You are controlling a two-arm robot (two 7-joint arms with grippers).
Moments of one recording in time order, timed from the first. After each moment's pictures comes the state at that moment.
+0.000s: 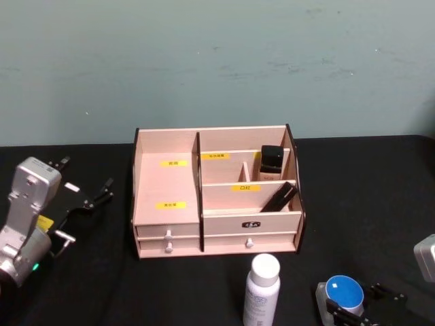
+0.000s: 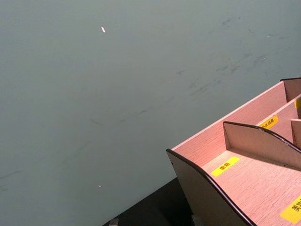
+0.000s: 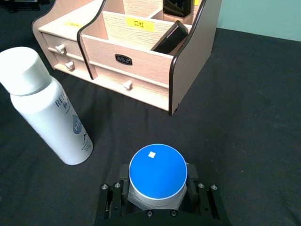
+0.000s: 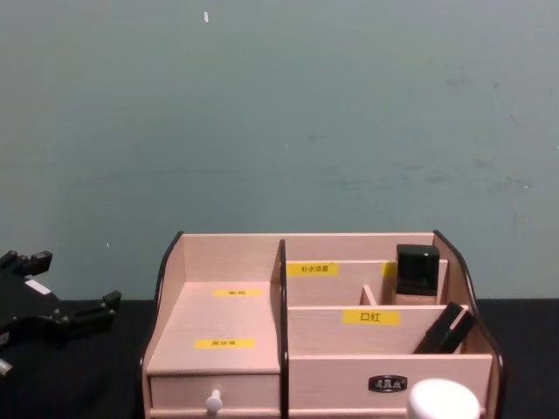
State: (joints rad) left arm -0.20 0.60 0.45 -1.41 -0.25 -0.12 0.03; right arm -0.39 0.66 -0.15 -1.94 0.47 0.30 0.21
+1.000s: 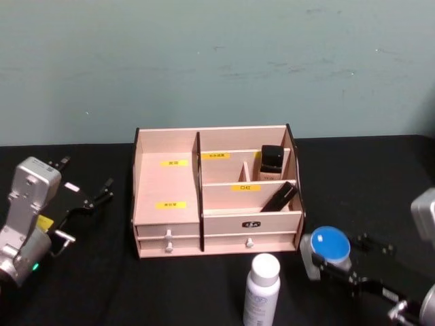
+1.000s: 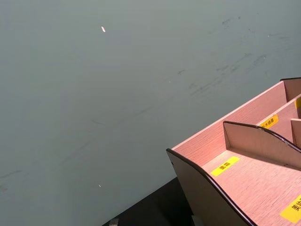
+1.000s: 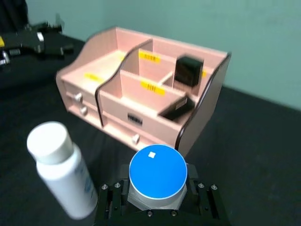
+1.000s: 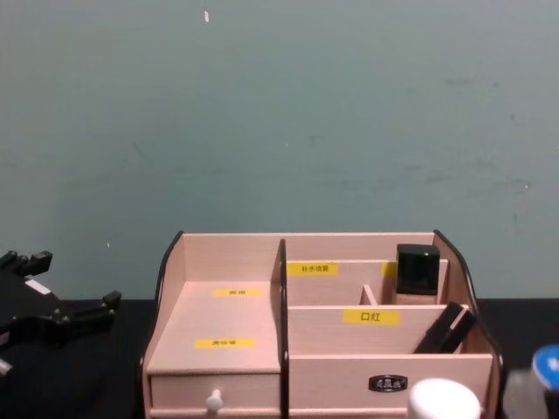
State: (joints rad) left arm -0.20 0.60 0.45 -1.41 -0.25 -0.12 0.03; right arm -0.28 0.63 -0.14 -1.99 0.42 0.31 0.27
